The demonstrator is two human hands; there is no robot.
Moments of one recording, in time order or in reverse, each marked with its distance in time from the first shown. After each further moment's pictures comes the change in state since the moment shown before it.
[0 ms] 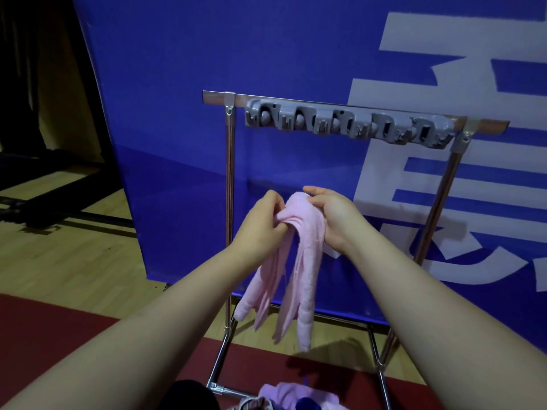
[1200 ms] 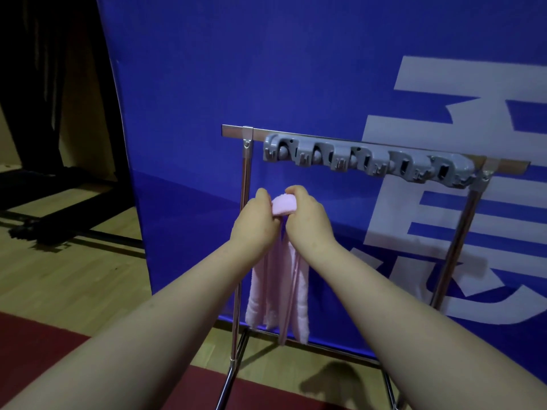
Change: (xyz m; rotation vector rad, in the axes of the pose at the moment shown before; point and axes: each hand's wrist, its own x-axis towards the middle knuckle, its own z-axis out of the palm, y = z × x) left_hand 0.065 -0.004 -0.047 0.265 0.111 -0.144; right_hand 0.017 -0.015 0.079 -1.013 0.148 -0.564
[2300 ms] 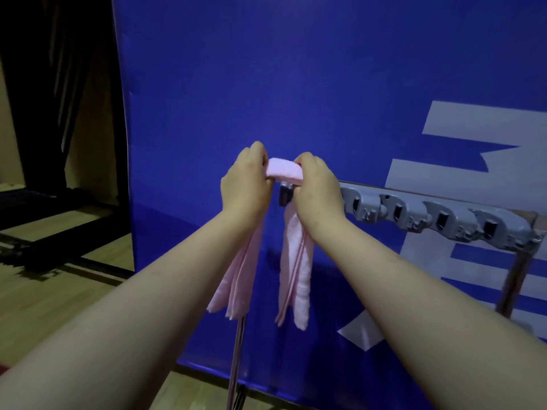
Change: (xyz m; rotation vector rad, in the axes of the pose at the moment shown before) left_hand 0.134 0.003 -0.064 0.109 0.529 0.203; right_hand 0.133 -0.055 -0.003 -0.214 0.302 -0.355
